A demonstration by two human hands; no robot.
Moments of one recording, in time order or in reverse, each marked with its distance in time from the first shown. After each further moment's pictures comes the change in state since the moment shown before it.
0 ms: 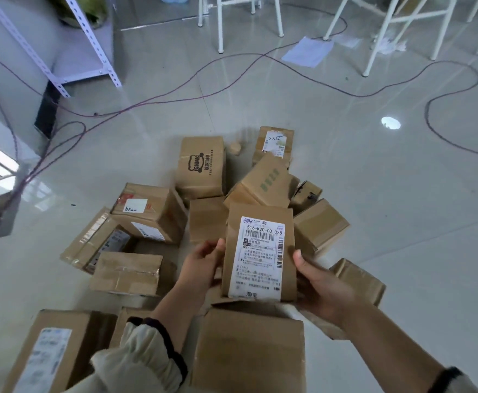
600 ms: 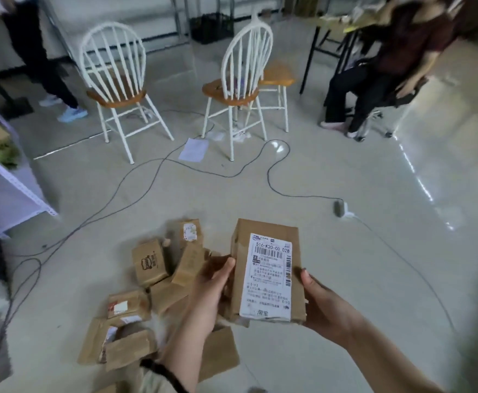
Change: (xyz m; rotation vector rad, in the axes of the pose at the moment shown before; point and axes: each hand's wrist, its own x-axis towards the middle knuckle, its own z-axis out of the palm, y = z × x) left_hand -0.458 0.386 0.092 0.117 -0.489 0.160; right_hand -0.559 -0.218 0.102 0.170 0.208 -0.318
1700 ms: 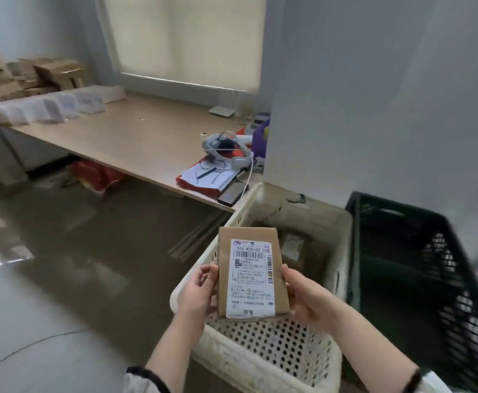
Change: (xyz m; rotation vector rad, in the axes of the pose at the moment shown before) left_hand -0.562 -0.266 0.480 0.646 -1.787 -0.219; right_hand -0.721 0.346 -0.123 0.982 1.466 -0.687
